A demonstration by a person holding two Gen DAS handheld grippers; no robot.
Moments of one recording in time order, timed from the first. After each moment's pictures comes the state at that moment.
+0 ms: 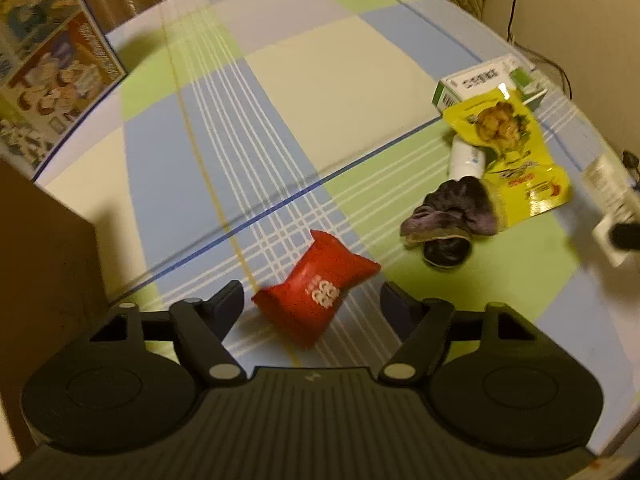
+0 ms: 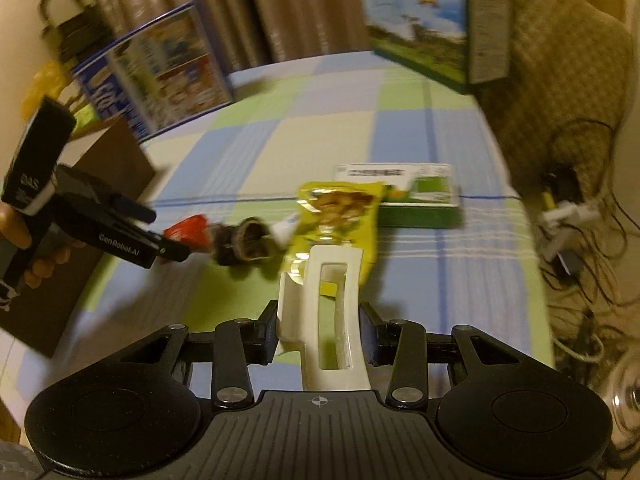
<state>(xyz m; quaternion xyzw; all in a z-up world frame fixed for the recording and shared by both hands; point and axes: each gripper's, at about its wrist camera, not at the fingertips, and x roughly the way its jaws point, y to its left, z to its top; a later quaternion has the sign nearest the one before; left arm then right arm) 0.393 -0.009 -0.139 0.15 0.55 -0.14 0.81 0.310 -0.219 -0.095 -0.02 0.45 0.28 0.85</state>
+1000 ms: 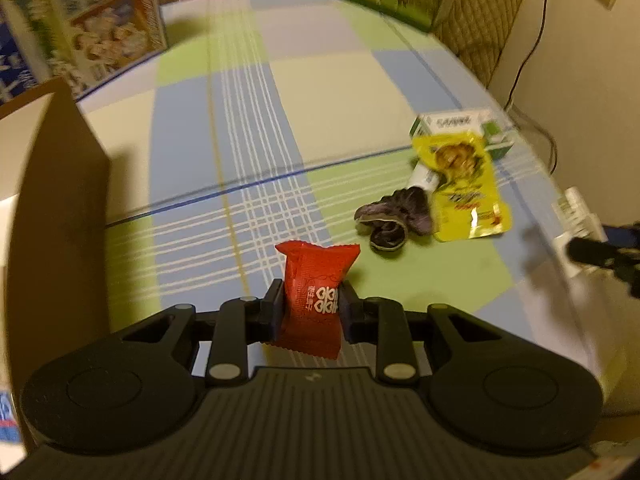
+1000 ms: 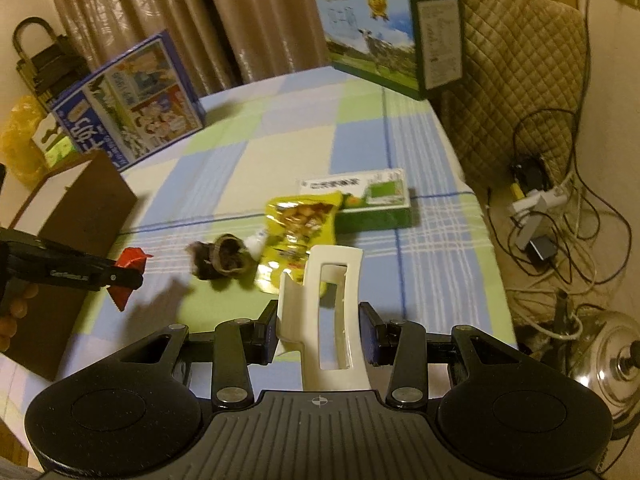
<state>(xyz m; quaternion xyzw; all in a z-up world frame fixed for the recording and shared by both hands) 0.332 0.003 -0.098 0.01 0.52 -0.10 0.85 0.300 -0.238 -0.073 0.01 0.44 0.25 0.86</state>
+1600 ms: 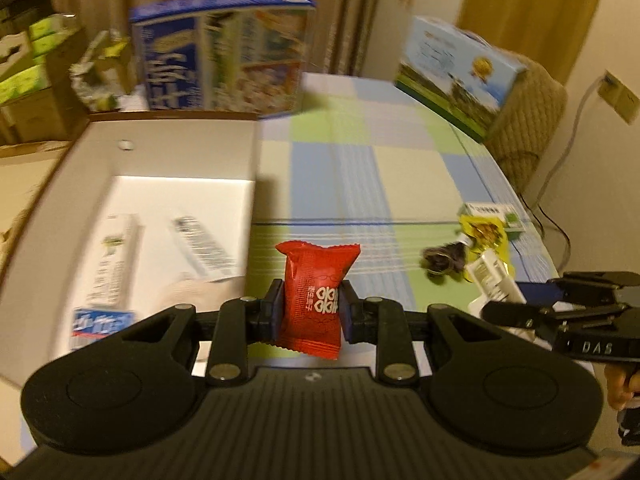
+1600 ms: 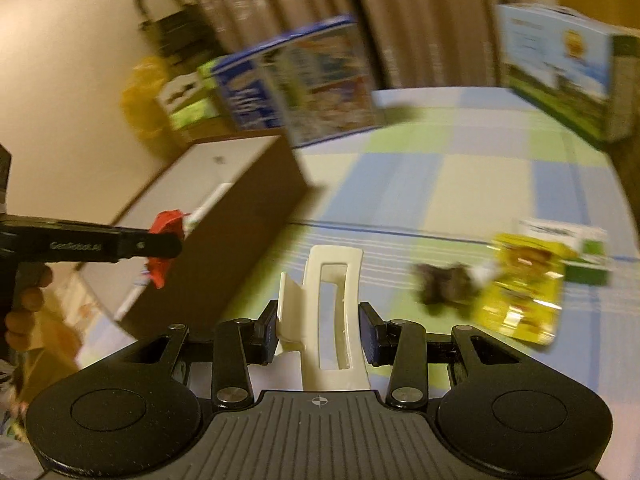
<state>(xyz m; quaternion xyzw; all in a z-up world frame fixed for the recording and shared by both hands) 0.225 0.111 -0.005 -0.07 0.43 0.01 0.90 0.252 -0.112 -0.037 -0.01 0.42 0.44 0.80</state>
